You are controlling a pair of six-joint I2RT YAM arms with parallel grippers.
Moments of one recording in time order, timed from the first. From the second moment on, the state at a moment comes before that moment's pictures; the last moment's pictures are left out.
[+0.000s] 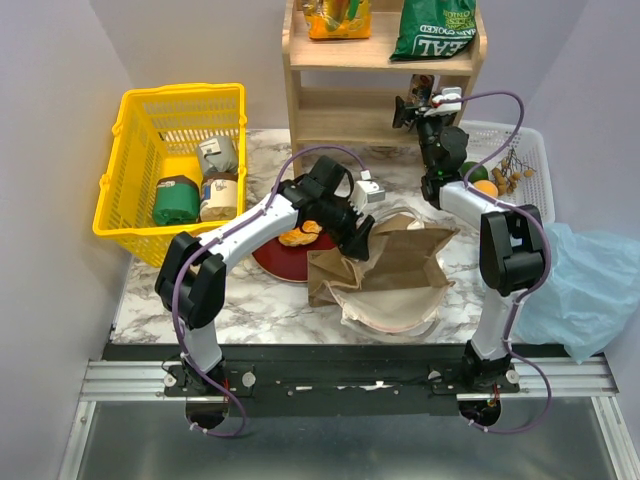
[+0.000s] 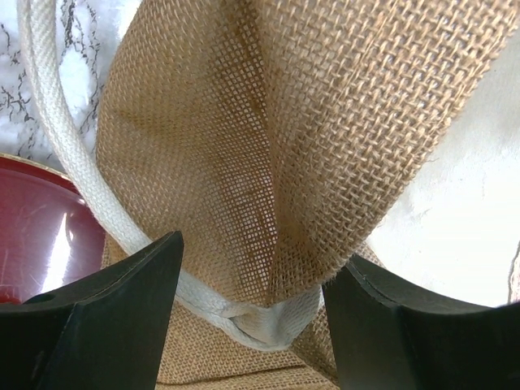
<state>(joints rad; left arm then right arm) -0.68 1.79 1.49 -0.61 0.69 0.14 0.22 1.95 1.34 0.98 0.09 -0.03</state>
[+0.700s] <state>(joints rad) -0.67 1.79 1.50 -0.59 0.75 0.17 0.26 1.48 1.17 0.50 0.10 -0.02</state>
